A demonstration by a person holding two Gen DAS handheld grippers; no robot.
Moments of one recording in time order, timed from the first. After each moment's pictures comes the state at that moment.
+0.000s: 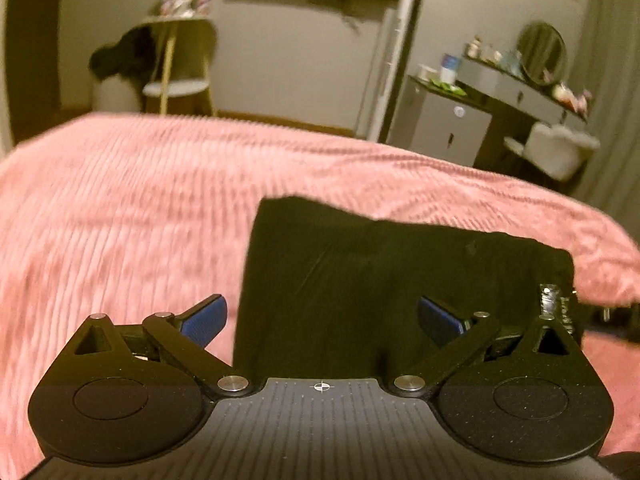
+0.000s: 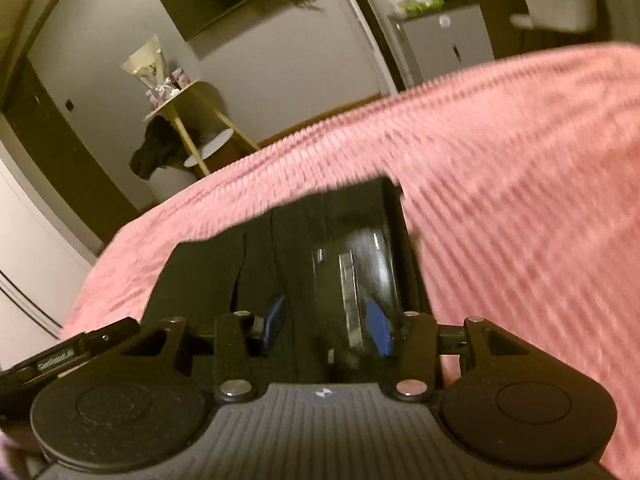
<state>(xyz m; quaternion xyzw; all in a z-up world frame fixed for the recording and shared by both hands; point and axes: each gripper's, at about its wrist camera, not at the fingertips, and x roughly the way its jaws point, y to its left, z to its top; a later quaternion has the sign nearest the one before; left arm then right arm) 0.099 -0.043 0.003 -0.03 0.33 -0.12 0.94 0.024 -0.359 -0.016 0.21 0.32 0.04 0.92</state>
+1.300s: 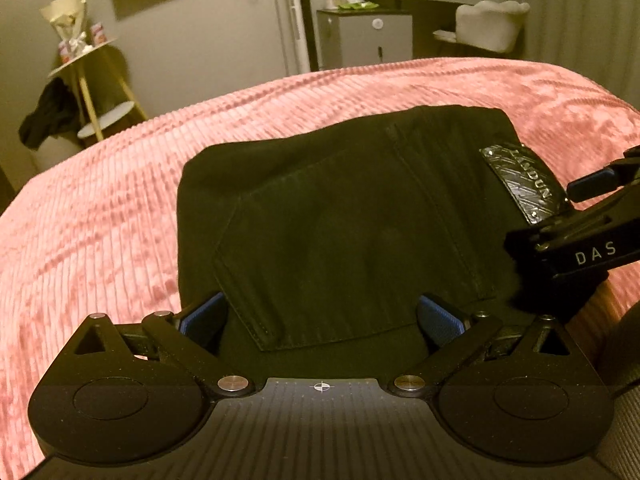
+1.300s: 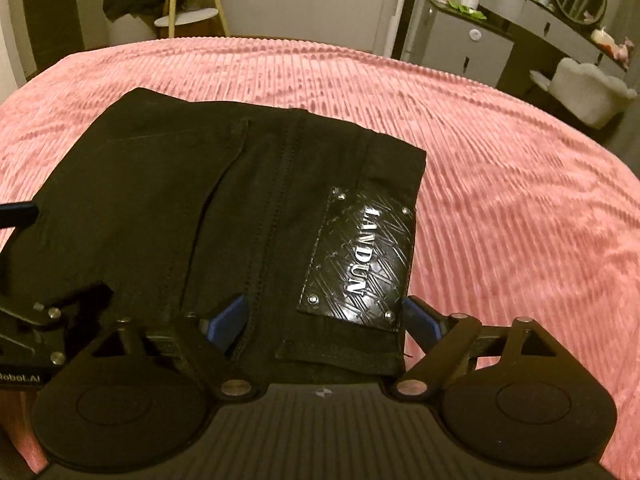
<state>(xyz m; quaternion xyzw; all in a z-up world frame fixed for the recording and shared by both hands) 0.062 -0.083 -0.033 0.14 0.37 -0.20 0.90 0.032 -0.285 -0.044 -0.04 0.45 -0.02 0.89</state>
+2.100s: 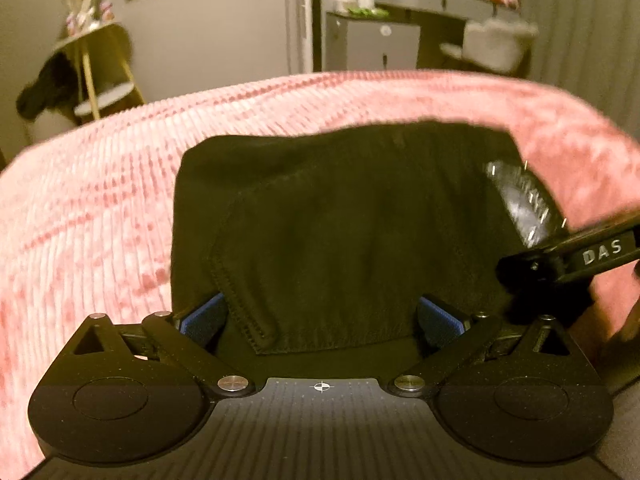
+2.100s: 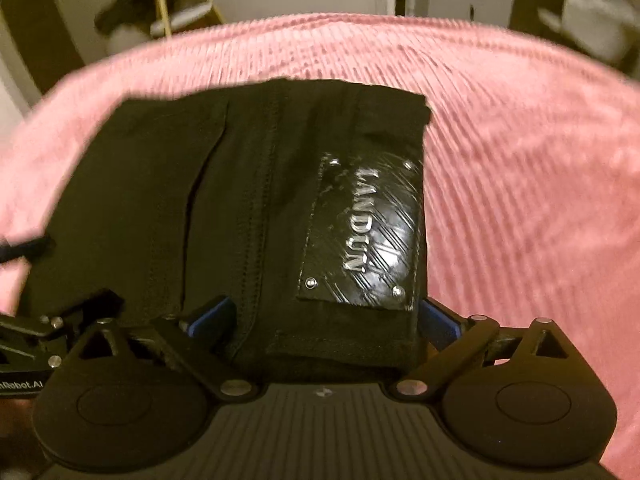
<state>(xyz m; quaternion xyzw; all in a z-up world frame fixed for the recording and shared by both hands) 0.068 -0.066 -0.030 0.07 0.38 -0.21 0.90 0.033 -0.331 -0.056 0.13 0.46 0.03 0.88</state>
